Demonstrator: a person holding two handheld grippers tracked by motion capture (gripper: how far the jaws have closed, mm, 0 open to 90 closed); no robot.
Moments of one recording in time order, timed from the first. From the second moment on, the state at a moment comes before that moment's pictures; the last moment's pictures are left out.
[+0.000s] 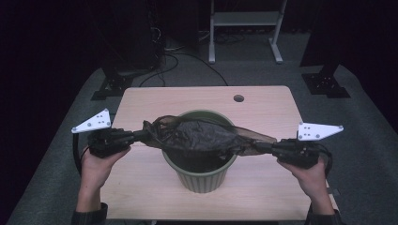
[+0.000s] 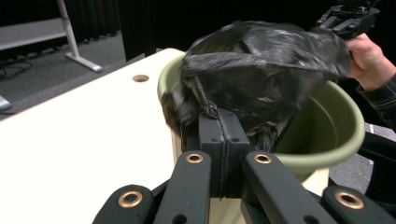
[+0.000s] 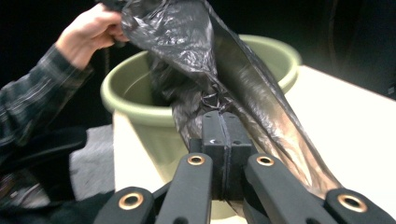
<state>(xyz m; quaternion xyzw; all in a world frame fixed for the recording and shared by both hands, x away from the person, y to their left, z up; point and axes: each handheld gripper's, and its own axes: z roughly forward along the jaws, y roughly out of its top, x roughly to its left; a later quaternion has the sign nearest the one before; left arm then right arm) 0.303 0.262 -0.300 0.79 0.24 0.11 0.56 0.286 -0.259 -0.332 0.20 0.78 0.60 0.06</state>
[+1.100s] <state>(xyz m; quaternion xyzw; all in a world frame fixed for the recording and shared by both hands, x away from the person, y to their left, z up) 0.304 0.263 -0.332 0.80 0.25 0.07 0.55 0.279 -0.213 -0.302 0.15 0.80 0.58 0.09</state>
